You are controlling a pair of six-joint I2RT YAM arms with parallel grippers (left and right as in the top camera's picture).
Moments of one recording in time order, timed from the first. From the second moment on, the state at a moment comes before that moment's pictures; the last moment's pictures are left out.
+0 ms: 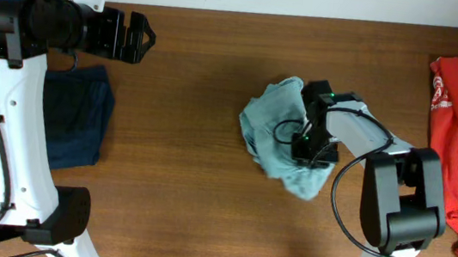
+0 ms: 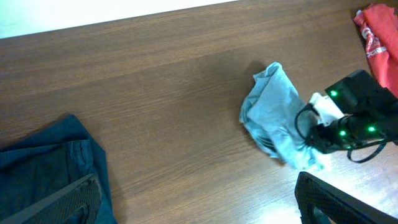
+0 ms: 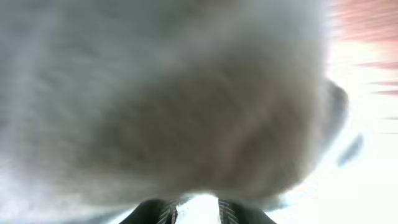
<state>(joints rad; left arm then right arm) -0.01 1.92 2.65 -1.68 0.34 0.13 0.19 2.01 1.32 -1.00 0.02 0.24</state>
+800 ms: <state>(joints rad) -0.04 1.94 2.51 -1.56 0.46 0.09 0.10 1.95 1.64 -1.09 0.05 0.25</state>
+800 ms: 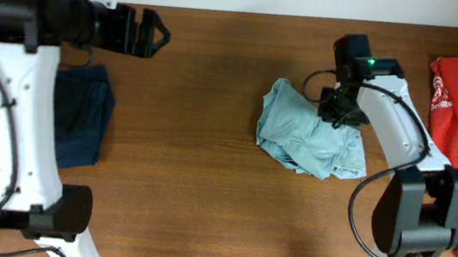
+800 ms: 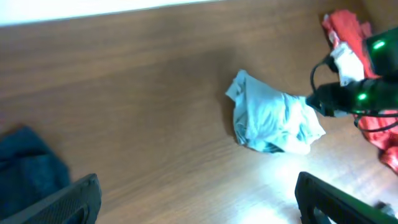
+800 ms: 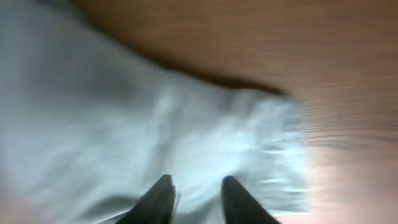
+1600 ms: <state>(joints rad) -0.40 2.53 2.24 -1.20 0.62 0.01 0.05 2.02 1.41 -0.95 -0.21 0.39</state>
